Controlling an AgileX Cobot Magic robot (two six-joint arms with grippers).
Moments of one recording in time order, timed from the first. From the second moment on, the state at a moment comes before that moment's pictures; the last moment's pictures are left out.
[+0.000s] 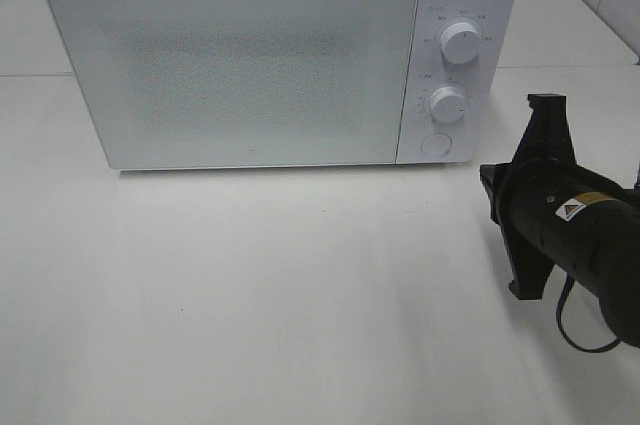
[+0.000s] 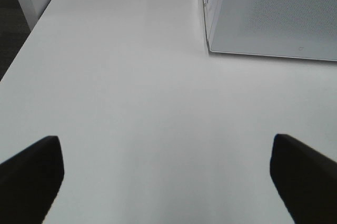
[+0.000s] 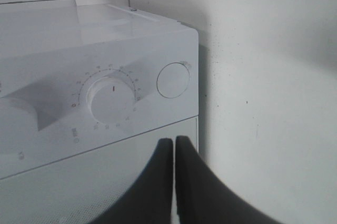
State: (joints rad) left arm 0.00 -0.01 -0.52 -0.01 1.09 -0.05; right arm 0.66 1.65 -0.35 0.73 -0.91 1.31
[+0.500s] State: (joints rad) left arm 0.00 -0.01 -0.52 -0.01 1.09 -0.05; right arm 0.53 1.82 -0.49 0.53 -0.90 1.43
